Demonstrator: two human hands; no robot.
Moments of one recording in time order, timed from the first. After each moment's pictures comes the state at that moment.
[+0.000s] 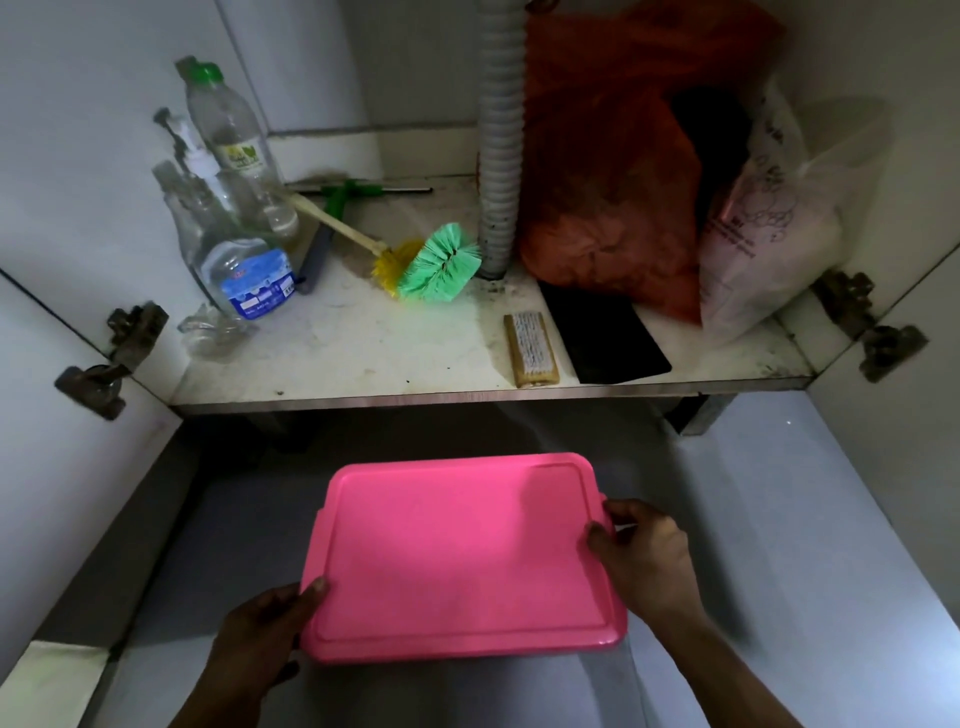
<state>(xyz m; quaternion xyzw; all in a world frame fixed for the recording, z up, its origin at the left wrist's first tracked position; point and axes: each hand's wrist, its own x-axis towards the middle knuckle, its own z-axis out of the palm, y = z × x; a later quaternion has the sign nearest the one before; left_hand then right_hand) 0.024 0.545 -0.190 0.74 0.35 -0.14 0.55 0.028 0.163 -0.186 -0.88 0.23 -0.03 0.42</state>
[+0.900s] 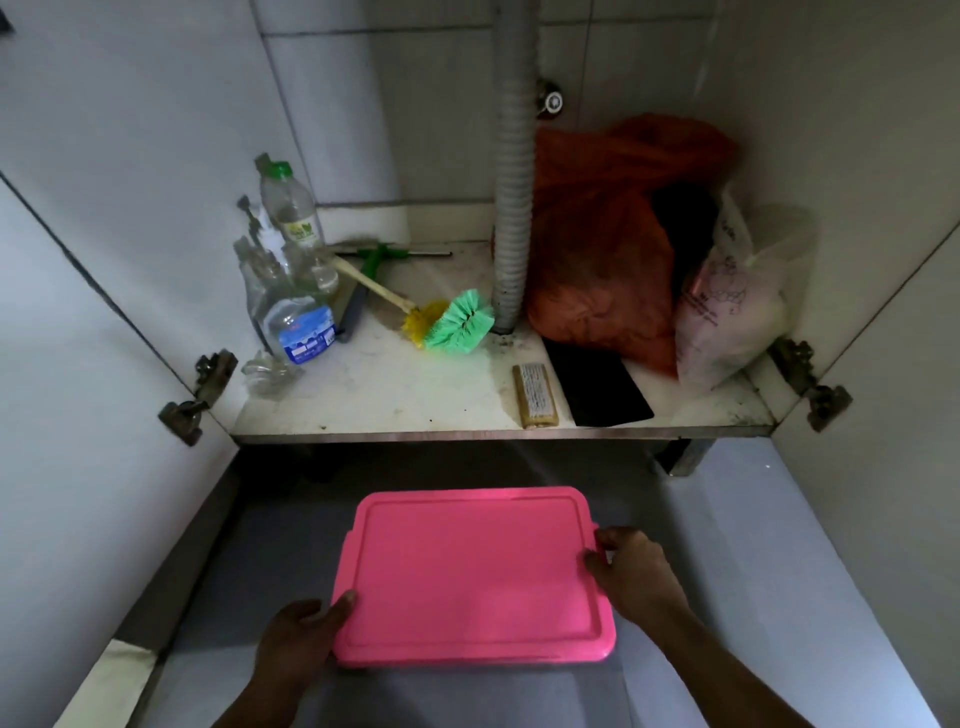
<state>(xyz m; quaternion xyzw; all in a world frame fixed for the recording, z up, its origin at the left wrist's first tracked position) 0.017 0.538 -0.174 0.79 0.35 -0.13 0.50 0.031 0.159 -0.152 -0.92 0.18 0.10 0.34</state>
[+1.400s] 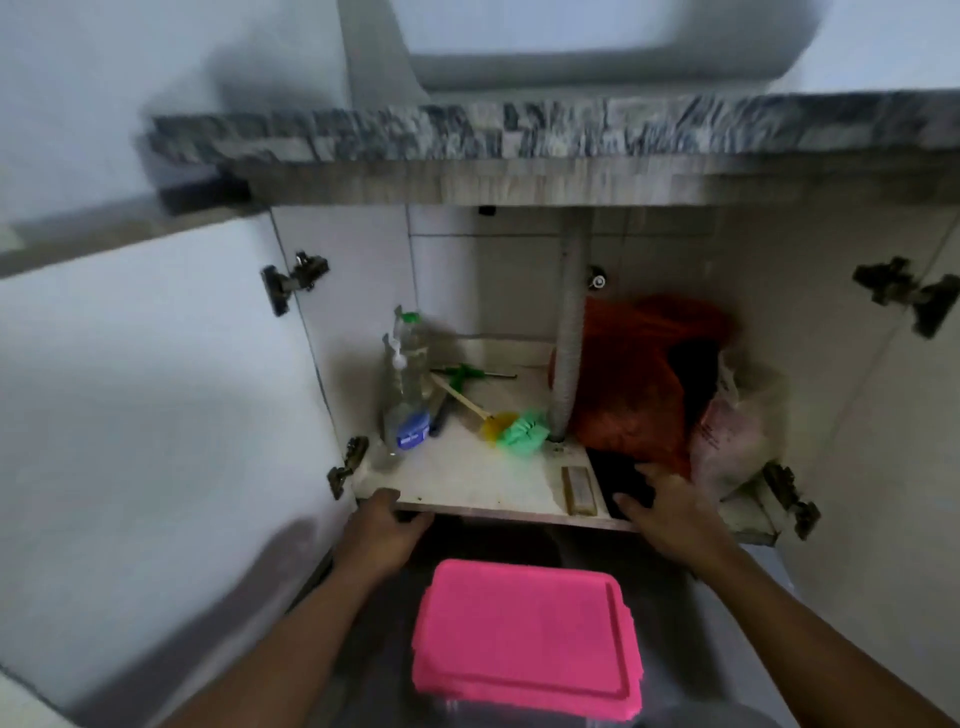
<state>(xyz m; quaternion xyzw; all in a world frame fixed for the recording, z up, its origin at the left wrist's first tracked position) 0.026 0.530 0.066 0.90 0.12 0.00 0.42 0.033 0.182 0.086 -0.96 0.08 -0.06 0.25</state>
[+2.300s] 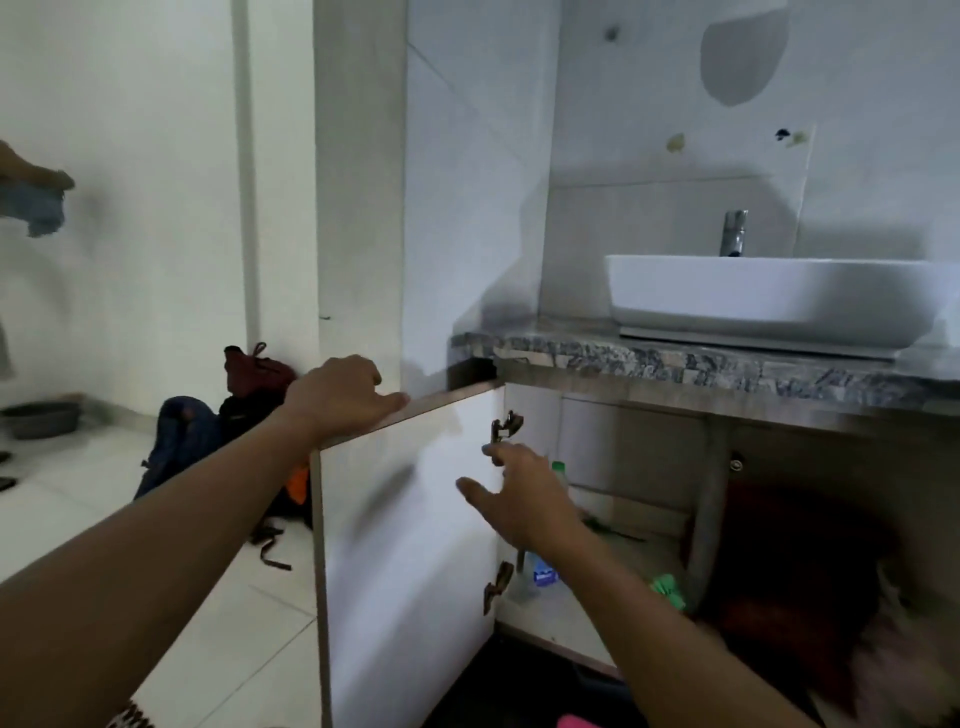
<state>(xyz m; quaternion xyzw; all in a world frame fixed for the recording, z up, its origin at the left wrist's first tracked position) -0.118 0.729 0.412 0.96 0.14 0.22 0.13 -0.058 0.506 0.311 -0.89 -0.28 -0.15 0.33</state>
